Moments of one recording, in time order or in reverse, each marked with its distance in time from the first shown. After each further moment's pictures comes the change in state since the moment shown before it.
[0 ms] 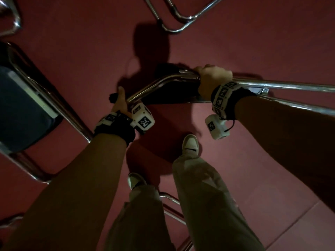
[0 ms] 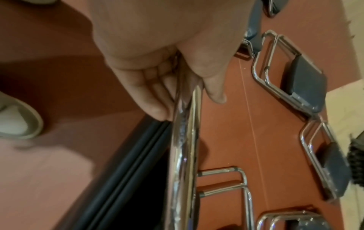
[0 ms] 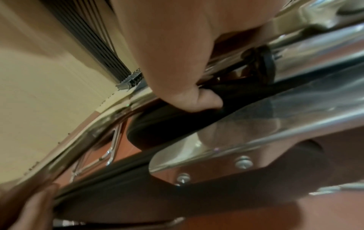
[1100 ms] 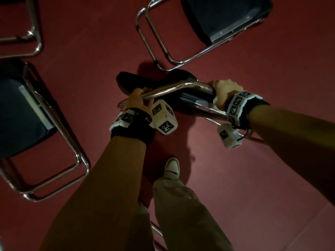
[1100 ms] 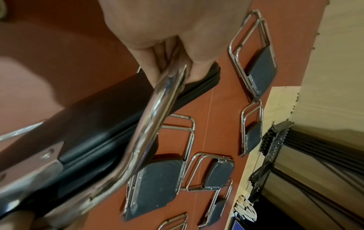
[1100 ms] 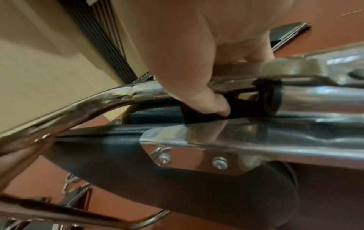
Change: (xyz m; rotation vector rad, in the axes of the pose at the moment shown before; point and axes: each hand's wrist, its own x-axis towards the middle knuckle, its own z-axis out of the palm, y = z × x) left_hand -0.146 0.023 0.122 -0.299 -0.096 0.204; right_hand -0.030 0.094 -0.125 0.072 -0.046 -0.005
